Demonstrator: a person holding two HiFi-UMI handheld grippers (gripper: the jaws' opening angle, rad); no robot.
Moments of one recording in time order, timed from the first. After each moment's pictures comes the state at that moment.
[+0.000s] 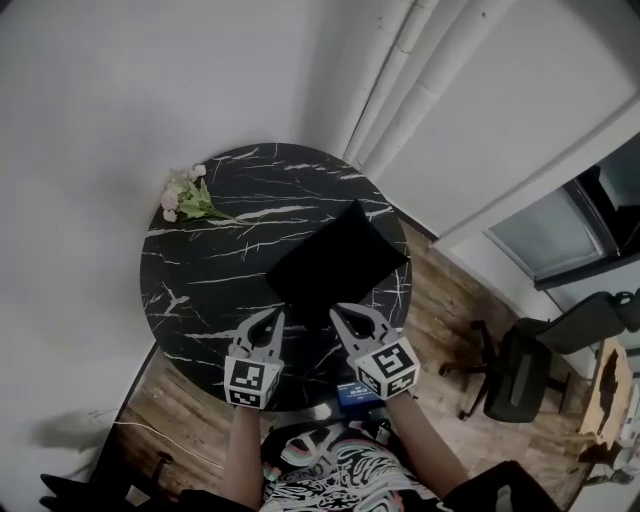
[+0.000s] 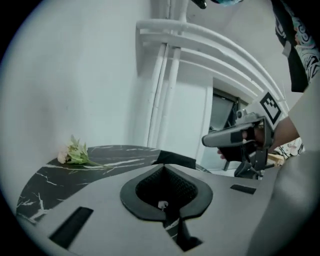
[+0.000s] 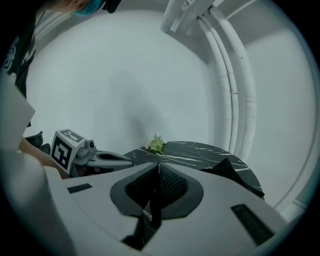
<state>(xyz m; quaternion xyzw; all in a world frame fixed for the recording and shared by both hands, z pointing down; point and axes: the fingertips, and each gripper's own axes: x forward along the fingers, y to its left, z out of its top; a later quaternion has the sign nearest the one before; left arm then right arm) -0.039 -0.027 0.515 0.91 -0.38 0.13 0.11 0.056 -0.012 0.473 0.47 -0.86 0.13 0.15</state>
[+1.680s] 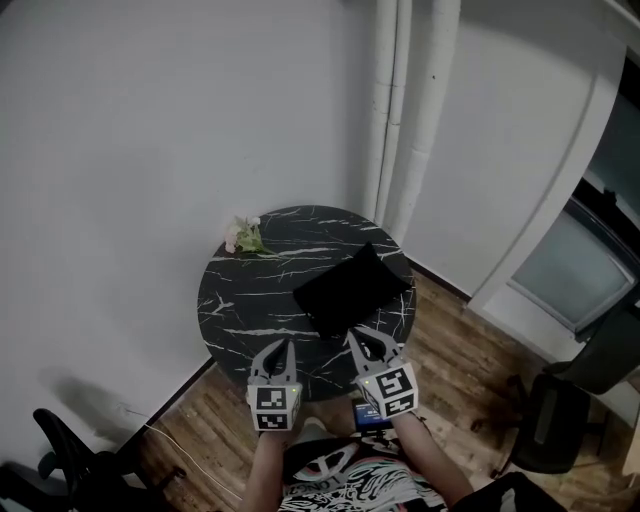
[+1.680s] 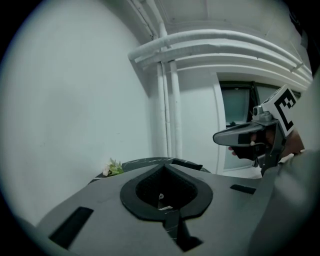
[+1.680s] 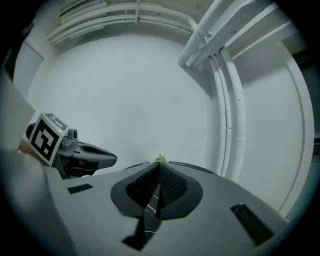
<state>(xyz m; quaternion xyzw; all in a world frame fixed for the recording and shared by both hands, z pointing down) -0.037 0.127 0.415 0.82 -0.55 0.14 0.02 0.094 0.124 0.389 0.47 -0.88 0.01 0.09</state>
